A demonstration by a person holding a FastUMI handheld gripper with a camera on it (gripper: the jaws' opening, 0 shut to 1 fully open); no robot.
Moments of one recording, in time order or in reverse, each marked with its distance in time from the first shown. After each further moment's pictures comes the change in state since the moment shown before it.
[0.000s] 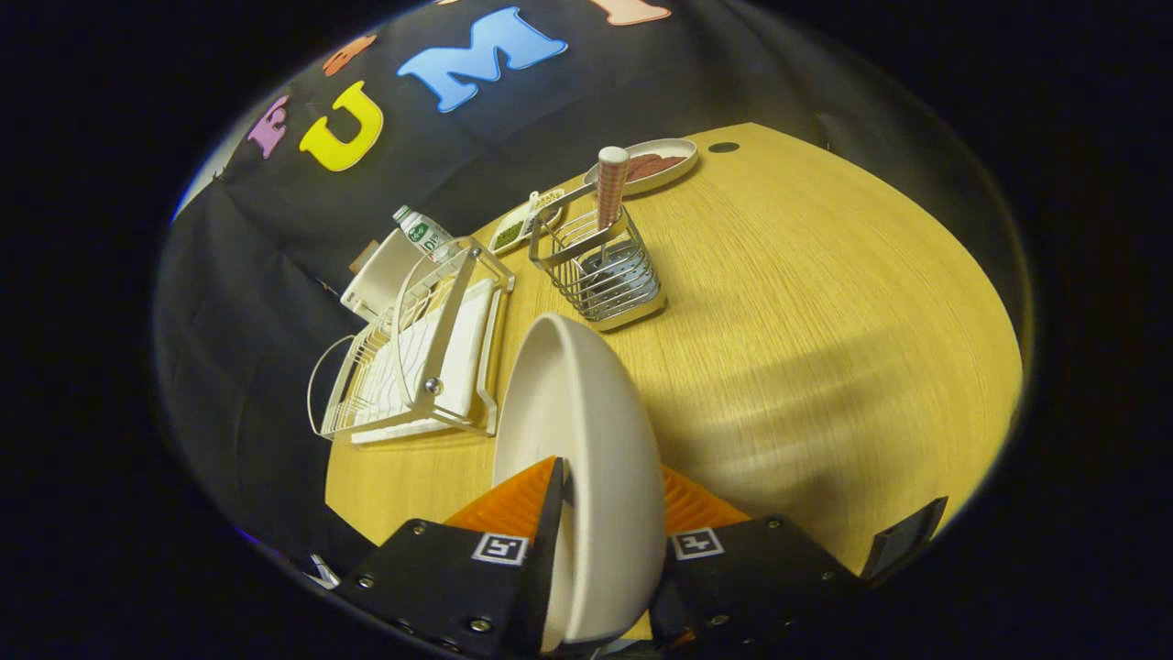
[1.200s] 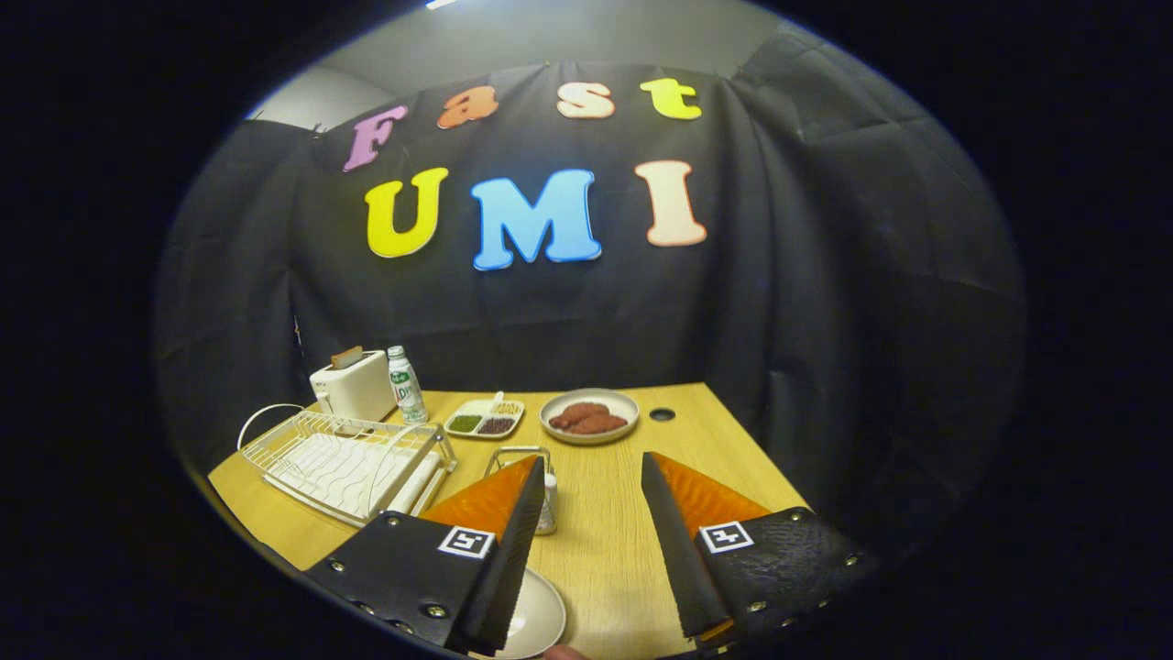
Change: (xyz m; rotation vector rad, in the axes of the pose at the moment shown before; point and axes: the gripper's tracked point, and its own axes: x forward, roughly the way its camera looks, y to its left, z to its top) arm -0.139 0.001 0.178 -0.442 -0.748 -0.178
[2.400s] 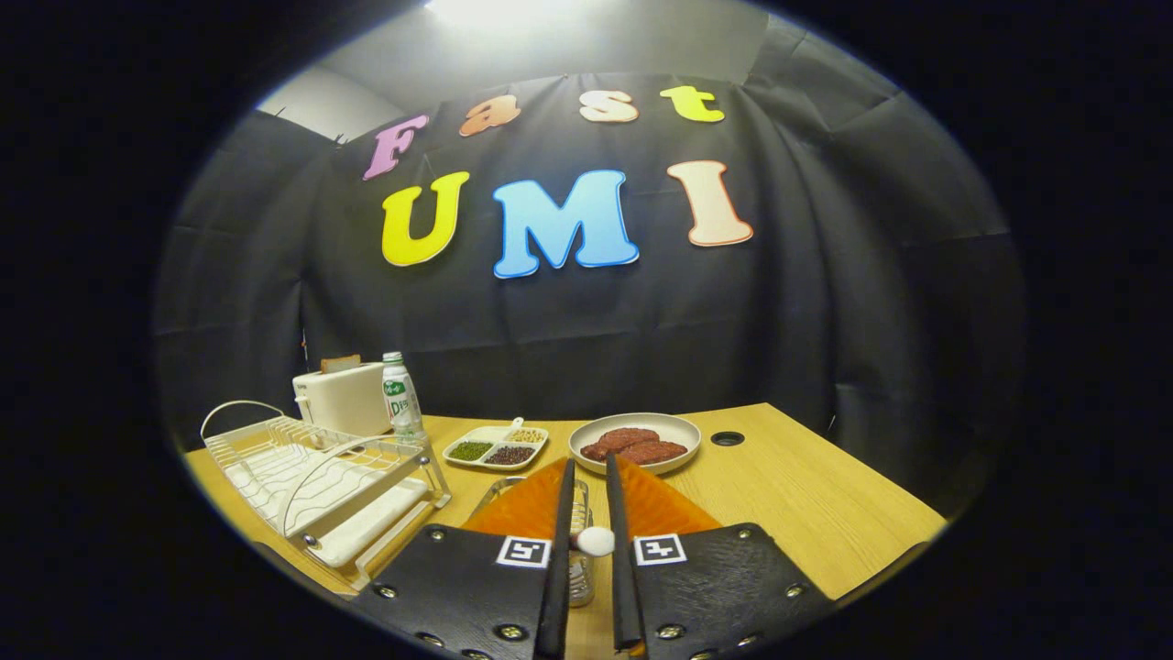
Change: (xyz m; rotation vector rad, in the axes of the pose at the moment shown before) arm 0.134 0.048 -0.075 0.096 -0.073 0.077
